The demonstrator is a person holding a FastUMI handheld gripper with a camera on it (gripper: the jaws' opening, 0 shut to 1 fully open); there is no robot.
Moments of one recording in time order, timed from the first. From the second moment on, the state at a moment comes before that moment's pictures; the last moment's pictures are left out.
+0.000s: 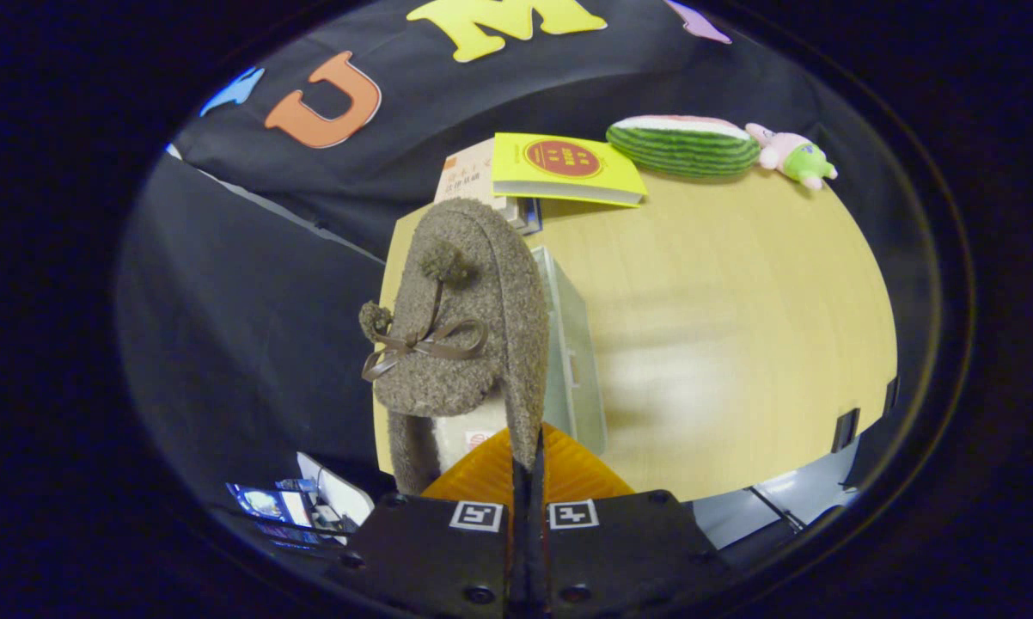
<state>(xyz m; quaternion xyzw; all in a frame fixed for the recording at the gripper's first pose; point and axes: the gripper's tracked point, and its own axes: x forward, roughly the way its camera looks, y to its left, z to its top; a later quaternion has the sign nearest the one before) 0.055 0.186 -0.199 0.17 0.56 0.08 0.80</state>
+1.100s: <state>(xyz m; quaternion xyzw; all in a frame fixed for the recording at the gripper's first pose) 0.071 0.192 -0.250 0.15 0.54 0.02 0.83</state>
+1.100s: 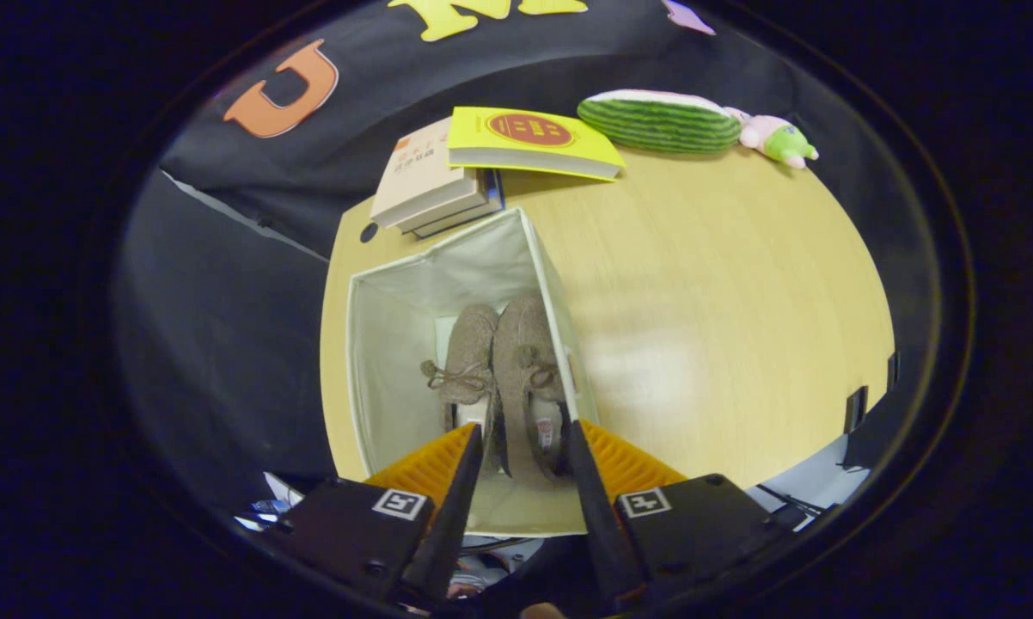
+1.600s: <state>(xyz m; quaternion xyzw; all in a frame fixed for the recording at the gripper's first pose) 0.079 0.161 -0.137 0.09 0.39 0.02 0.91</state>
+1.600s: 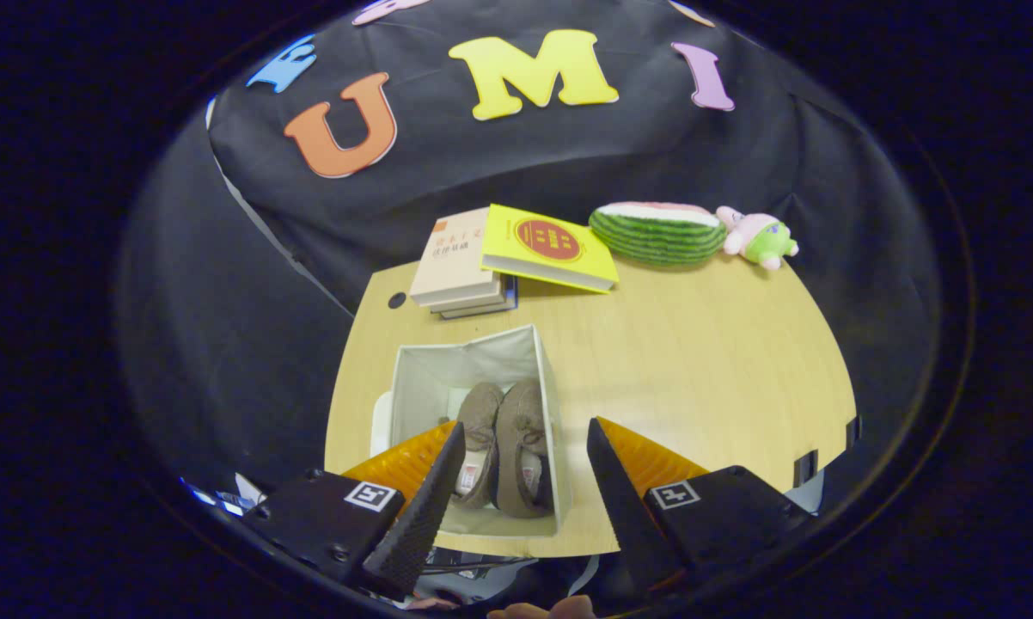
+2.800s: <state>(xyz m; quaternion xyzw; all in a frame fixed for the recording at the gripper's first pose) 0.036 0.048 0.033 0.04 0.05 -0.06 1.00</state>
